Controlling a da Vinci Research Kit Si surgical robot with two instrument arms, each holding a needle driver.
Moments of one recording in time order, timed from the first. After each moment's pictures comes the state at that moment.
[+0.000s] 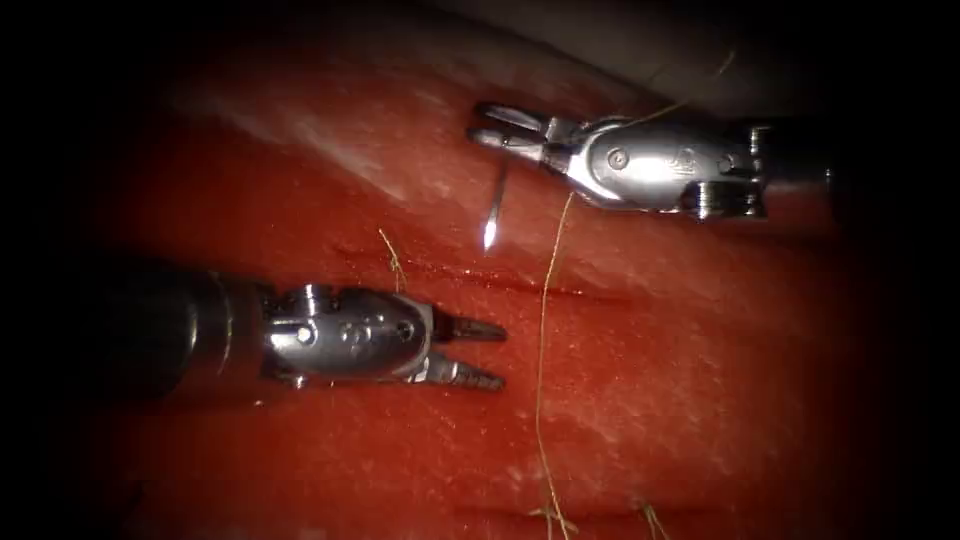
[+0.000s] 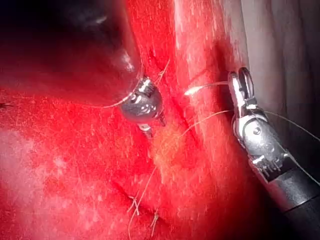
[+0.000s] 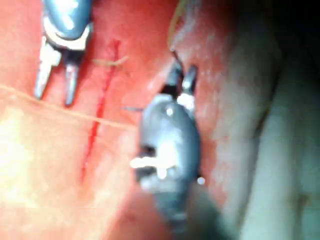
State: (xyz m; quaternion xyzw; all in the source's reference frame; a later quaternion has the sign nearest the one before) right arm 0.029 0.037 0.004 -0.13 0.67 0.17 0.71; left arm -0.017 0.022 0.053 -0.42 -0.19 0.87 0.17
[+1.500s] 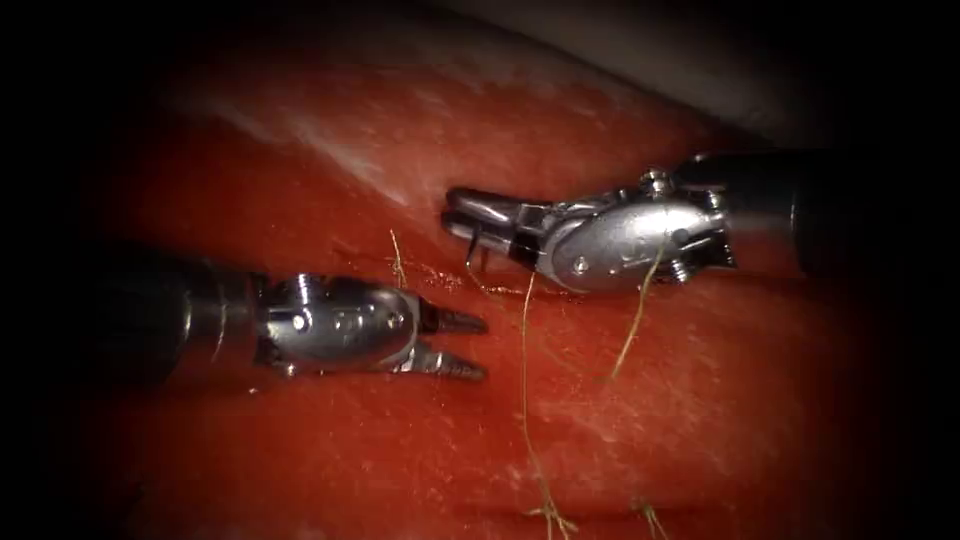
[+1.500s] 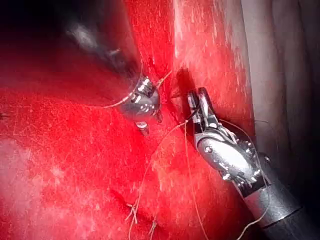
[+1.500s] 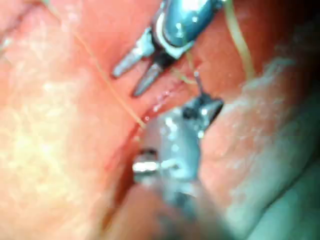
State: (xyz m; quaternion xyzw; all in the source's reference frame) right arm 0.031 0.028 0.006 -0.22 0.62 -0.03 0.75; left arm -0.016 0.023 0.054 -0.39 -0.19 0.88 0.19
